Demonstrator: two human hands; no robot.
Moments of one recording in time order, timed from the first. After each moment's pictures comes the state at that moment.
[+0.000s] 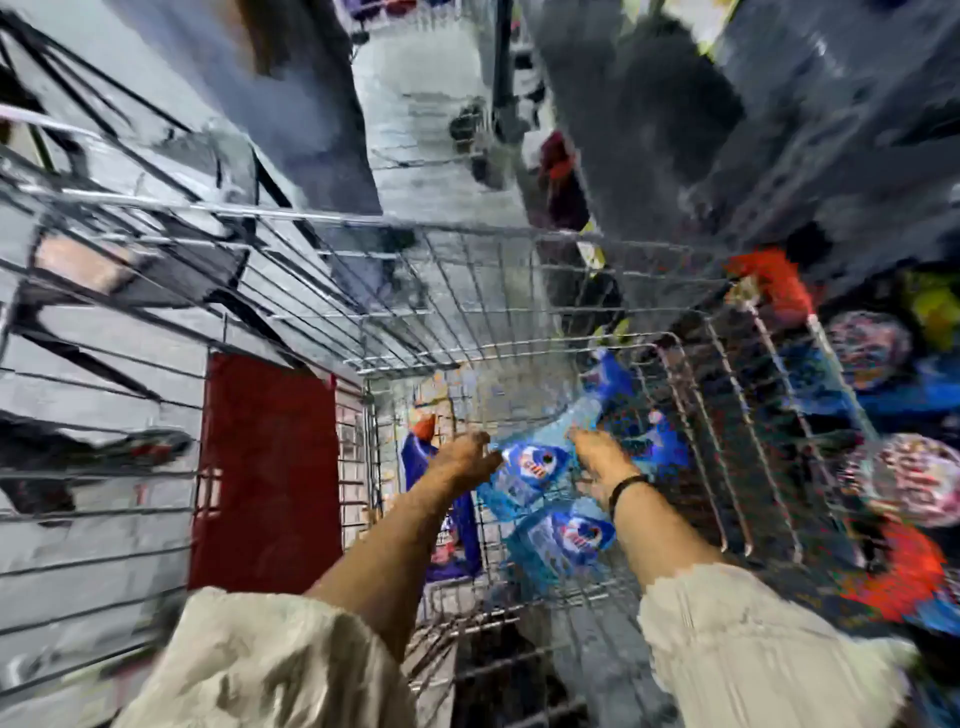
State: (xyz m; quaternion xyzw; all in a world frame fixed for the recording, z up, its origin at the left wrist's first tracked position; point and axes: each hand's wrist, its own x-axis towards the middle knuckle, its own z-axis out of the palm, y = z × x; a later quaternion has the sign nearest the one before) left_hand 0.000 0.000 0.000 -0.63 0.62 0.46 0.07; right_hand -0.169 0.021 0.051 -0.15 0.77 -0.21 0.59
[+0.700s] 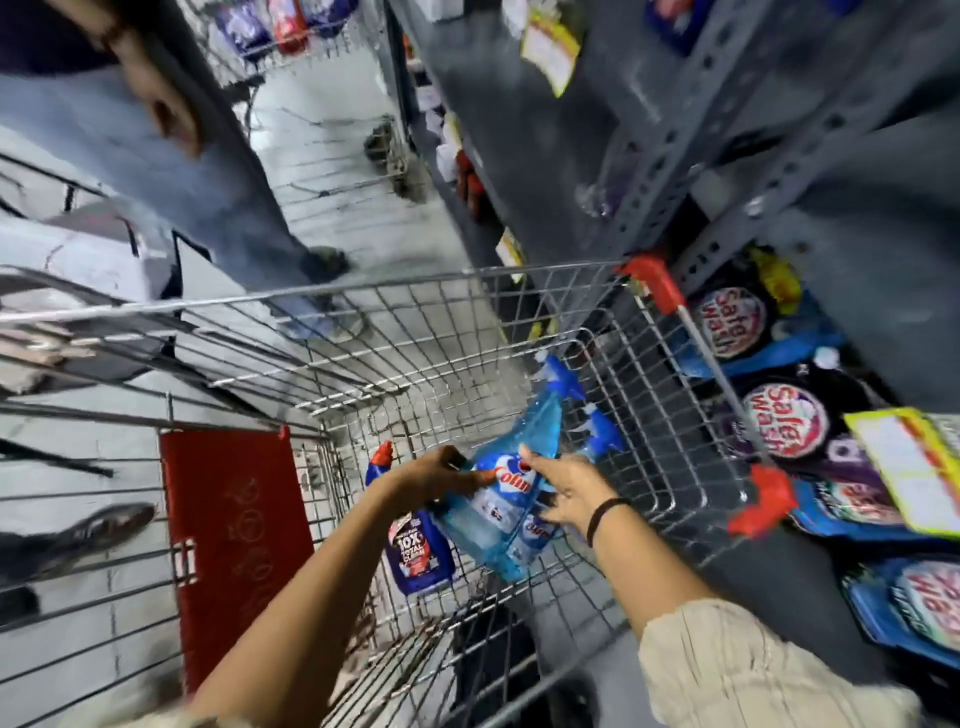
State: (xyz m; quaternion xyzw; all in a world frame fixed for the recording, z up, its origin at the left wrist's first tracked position) left_hand -0.015 -0.001 0.132 -0.54 0.48 0.68 0.11; right_hand -0.174 0.058 0.127 0.04 0.70 -0.30 0.65
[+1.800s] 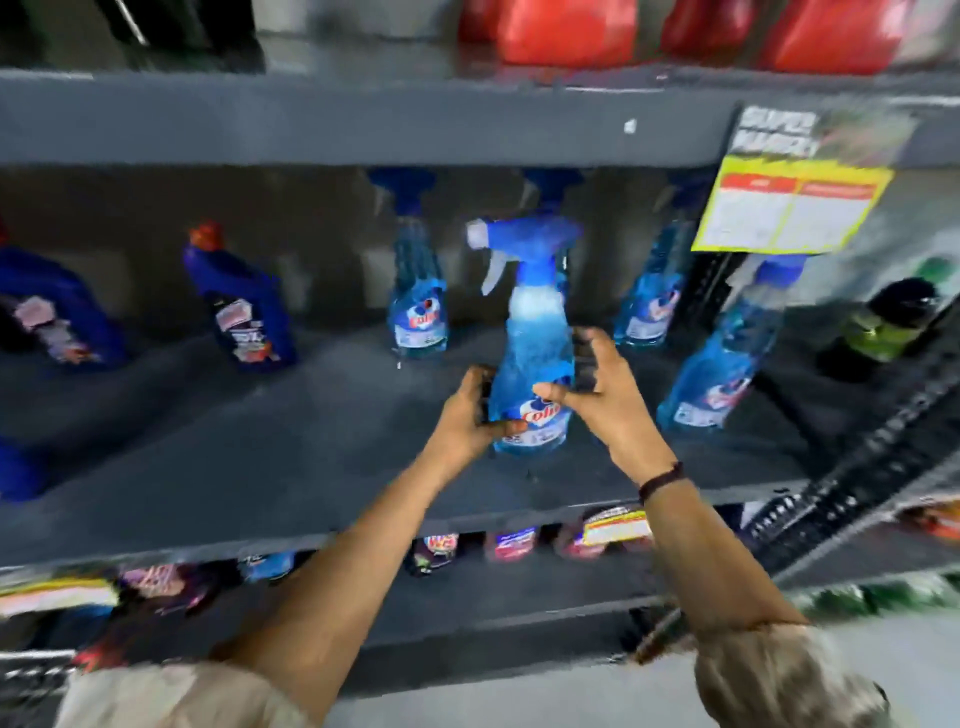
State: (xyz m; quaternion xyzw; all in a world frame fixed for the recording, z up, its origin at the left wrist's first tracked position) left_hand -0.463 0.489 0.379 0.09 0.75 0.65 0.05; right_hand -0.450 0.647 0.429 -0.04 0.80 -0.59 -0.08
